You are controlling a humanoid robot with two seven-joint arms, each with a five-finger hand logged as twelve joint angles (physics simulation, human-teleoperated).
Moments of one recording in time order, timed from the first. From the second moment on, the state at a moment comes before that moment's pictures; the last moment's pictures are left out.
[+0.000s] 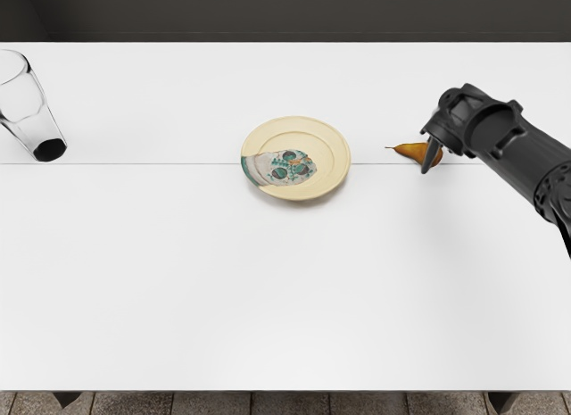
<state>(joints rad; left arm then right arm) 0.01 0.00 -0.08 -0.29 -0.05 -0.04 -0.02 1.32 0.00 -0.35 0.23 -0.32 0.08 -0.61</state>
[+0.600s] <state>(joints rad) 0.01 0.00 -0.08 -0.29 -0.05 -0.04 -0.02 1.32 0.00 -0.34 0.24 -0.32 0.07 -0.61</state>
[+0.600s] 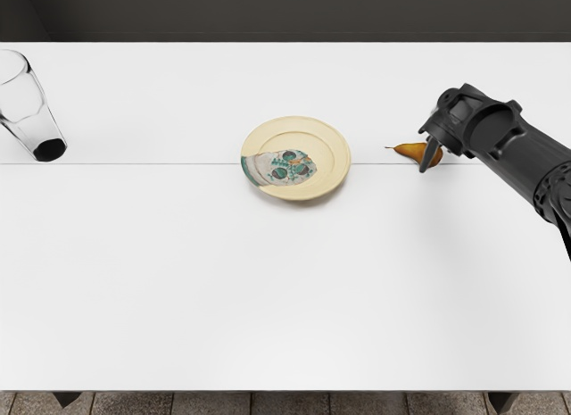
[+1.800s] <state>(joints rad) 0.01 0.00 -0.08 -0.29 -0.05 -0.04 -0.02 1.31 0.00 -0.35 0.25 -0.35 0.08 -0.55</state>
